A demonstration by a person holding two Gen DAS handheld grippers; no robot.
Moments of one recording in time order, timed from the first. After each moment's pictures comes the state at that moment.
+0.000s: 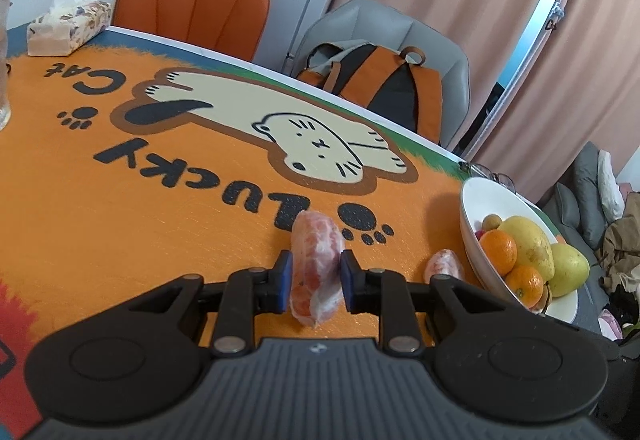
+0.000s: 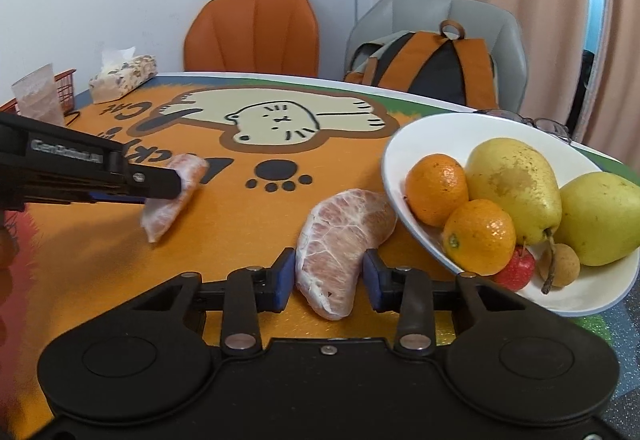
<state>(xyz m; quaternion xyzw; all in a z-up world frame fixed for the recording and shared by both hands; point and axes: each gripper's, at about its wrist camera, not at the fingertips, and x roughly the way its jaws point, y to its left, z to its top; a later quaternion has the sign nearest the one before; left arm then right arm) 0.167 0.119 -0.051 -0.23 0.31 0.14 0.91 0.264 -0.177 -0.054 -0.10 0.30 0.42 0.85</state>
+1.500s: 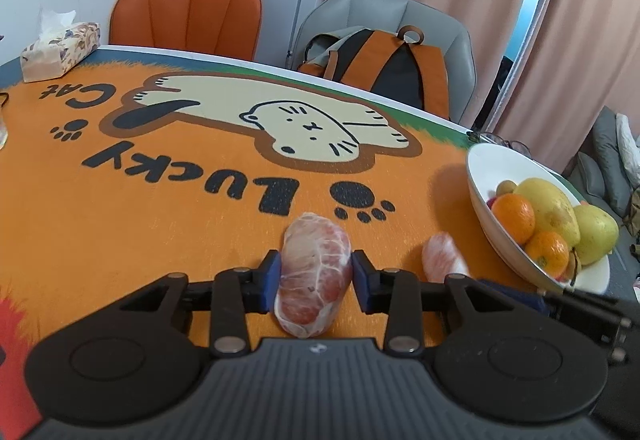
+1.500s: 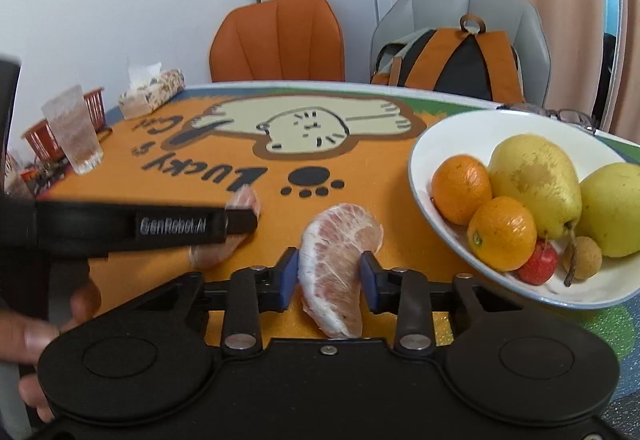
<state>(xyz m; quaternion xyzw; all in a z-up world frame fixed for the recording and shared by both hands) 0.178 0.090 -0.063 -0.17 0.32 0.17 0.92 0.266 -0.188 -0.042 -0.06 0.31 0.45 0.83</state>
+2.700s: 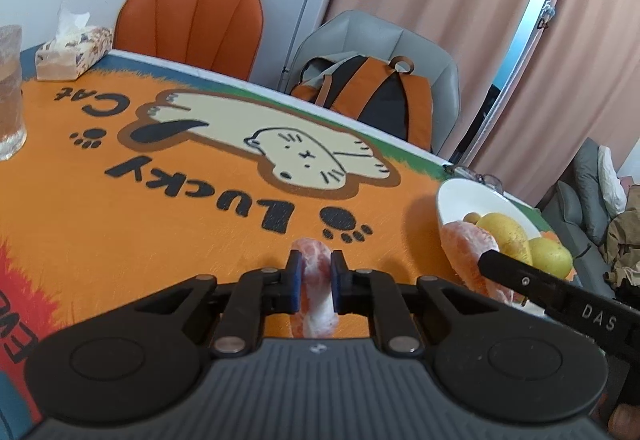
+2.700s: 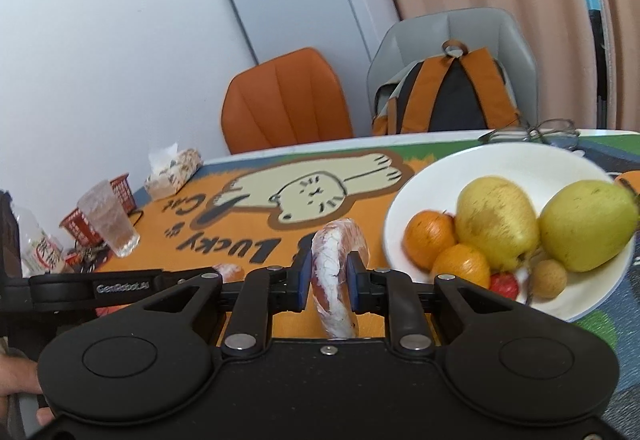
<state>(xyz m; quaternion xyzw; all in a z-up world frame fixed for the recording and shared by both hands) 0.149 0.097 -0.027 -0.20 0.29 0.15 0.92 0.295 -0.237 -0.008 0.07 0.30 0.47 0.83</state>
